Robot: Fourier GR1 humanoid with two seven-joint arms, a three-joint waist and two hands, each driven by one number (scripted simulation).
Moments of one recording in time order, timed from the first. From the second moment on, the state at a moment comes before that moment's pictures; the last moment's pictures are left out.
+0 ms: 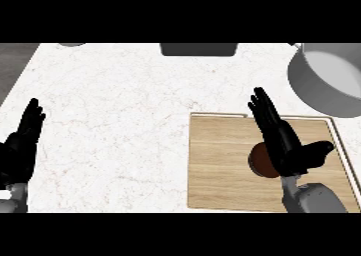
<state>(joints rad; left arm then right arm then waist) -0.04 0.46 -0.07 -1.45 0.17 0.32 -0.01 -0.18 -0.27 0.34 -1.56 -0.33 -0.25 -0.02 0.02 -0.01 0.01</state>
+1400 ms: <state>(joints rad) -0.20 0.37 -0.06 -1.60 0.24 0.30 0.17 -0.39 -0.80 0.19 -1.17 -0.04 0.40 -0.57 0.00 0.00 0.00</state>
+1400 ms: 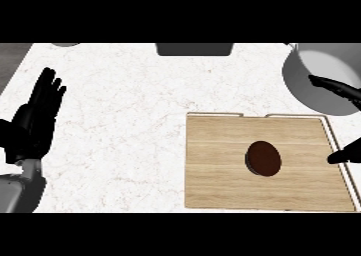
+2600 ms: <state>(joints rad) -0.19 0.32 0.01 -1.61 0.19 0.23 0.19 -0.29 -0.65 0.35 -1.60 0.31 0.55 0.00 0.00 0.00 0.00</state>
